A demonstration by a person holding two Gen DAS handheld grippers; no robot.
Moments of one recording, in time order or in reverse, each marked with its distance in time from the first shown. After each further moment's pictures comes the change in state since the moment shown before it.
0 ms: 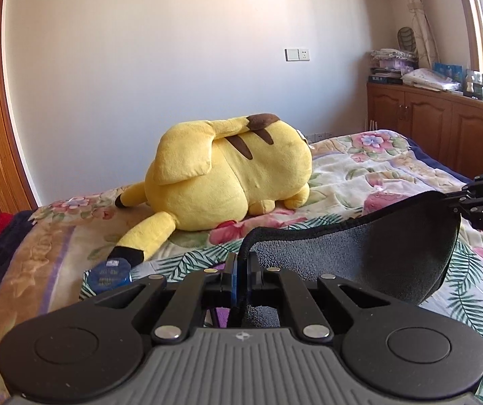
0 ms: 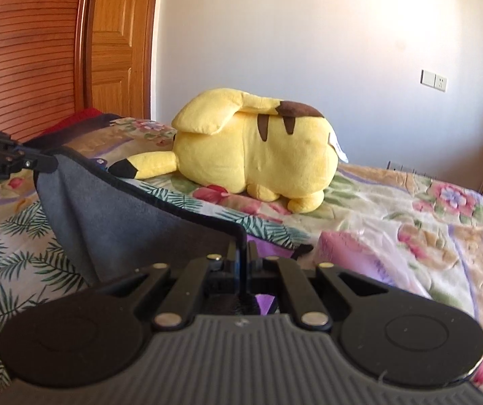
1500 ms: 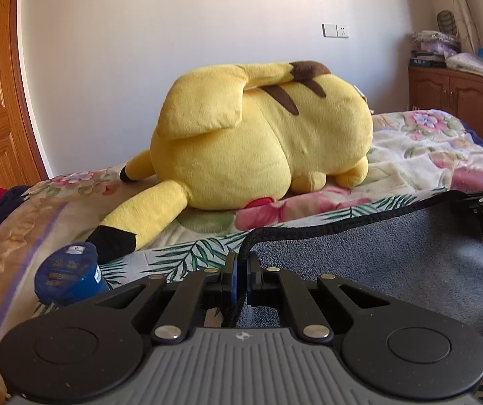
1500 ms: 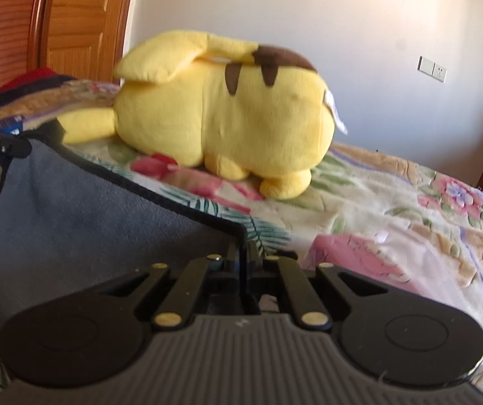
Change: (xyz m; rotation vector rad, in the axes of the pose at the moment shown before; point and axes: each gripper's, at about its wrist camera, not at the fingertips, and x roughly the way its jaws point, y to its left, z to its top) left arm 0.149 0.014 -0.038 -0.034 0.038 0.120; right arm 0.138 -0.025 -0.031 -0.044 0.075 -0.095
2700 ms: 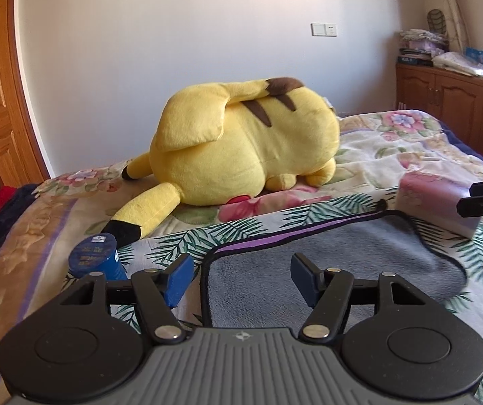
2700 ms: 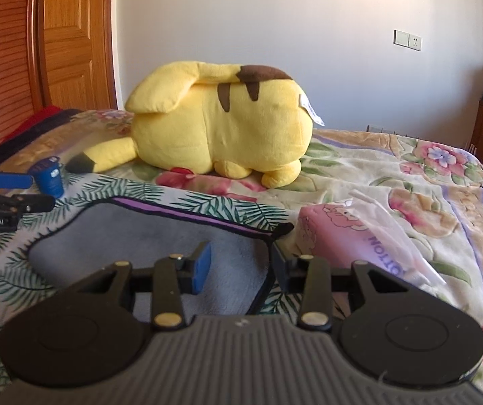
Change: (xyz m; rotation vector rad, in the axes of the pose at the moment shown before) left arm -0.097 -0.020 0.021 -0.002 0.046 -0.032; right arm -0.107 -0.005 0.009 0.184 0.017 0.045
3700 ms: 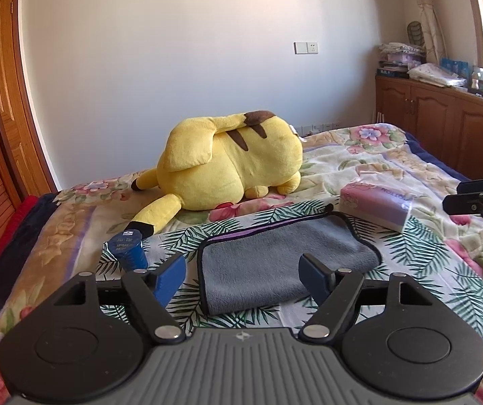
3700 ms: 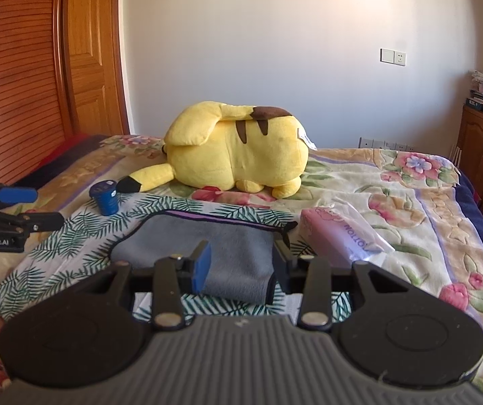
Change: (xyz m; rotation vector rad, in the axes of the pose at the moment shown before) left arm -0.160 -0.023 -0.002 0.010 -0.025 -0.024; right arm -0.138 0.034 -0.002 0.043 -0.048 0.004
